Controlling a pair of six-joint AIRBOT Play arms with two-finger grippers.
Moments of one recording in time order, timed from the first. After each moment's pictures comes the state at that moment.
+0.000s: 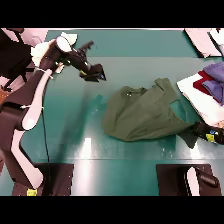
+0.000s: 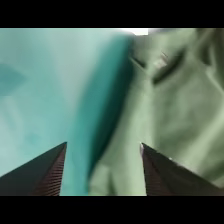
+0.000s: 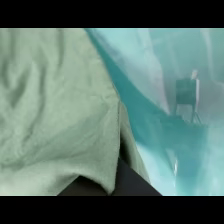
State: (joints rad) left arm -0.26 -1.96 1.99 0.86 -1.37 -1.53; right arm -0.47 -0.43 0.51 -1.25 1.25 1.57
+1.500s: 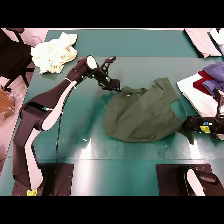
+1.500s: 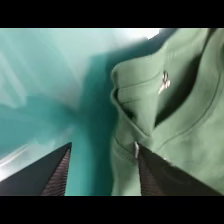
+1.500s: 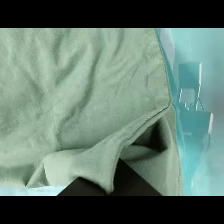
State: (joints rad) left arm -0.44 -2.07 2.00 0.99 -1.19 -1.43; right arm -0.27 -0.59 0.63 -1.22 1.28 1.50
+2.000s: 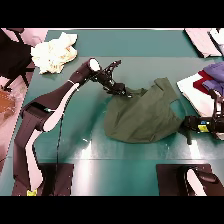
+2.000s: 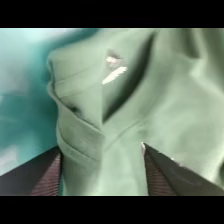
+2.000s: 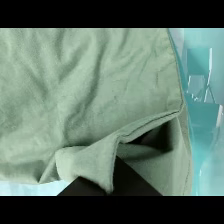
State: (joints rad) left arm -0.46 -2.07 1.97 0.83 -1.21 -1.38; right arm -0.27 -0.64 0.63 -1.20 1.28 1.49
